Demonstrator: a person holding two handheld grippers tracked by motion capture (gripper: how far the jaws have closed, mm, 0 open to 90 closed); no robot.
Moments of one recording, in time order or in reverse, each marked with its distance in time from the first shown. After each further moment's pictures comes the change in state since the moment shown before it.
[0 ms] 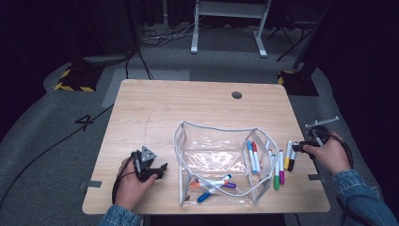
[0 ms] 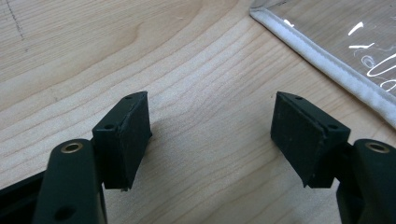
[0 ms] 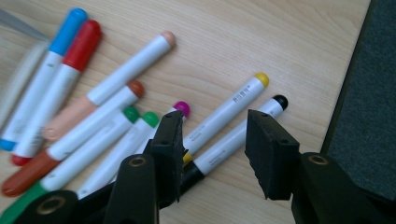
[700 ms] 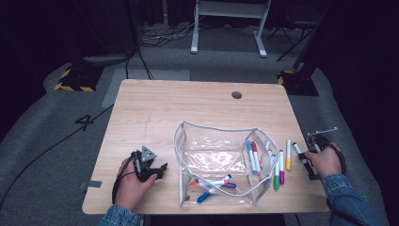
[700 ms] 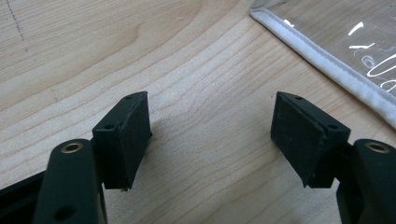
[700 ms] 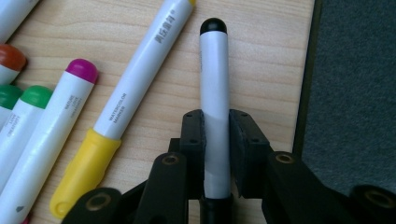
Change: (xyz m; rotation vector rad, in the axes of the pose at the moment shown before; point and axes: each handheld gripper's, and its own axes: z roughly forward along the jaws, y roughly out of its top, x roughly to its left) left arm 0.000 0.000 0.000 0.000 0.001 0.000; right arm -0.027 -0.034 0.041 0.101 -0.090 0.222
